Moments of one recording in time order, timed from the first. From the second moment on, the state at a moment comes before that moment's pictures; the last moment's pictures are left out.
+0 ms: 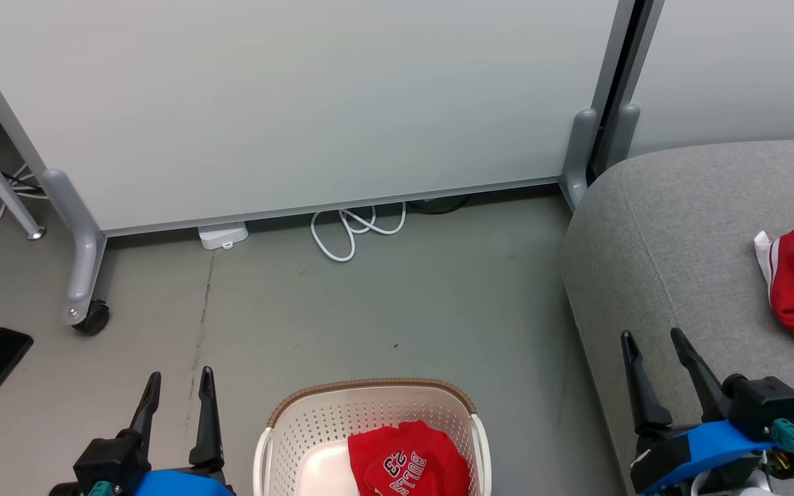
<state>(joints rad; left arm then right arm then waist) 0.01 0.07 0.01 0.32 -0.19 -0.12 -0.26 -0.05 -0.05 -0.03 0.22 0.17 0.13 -0.14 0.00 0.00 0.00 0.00</state>
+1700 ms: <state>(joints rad) -0.41 0.14 -0.27 0.81 -0.25 -0.13 -0.26 -0.25 -0.05 0.14 0.12 0.20 0.13 -0.19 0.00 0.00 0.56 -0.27</state>
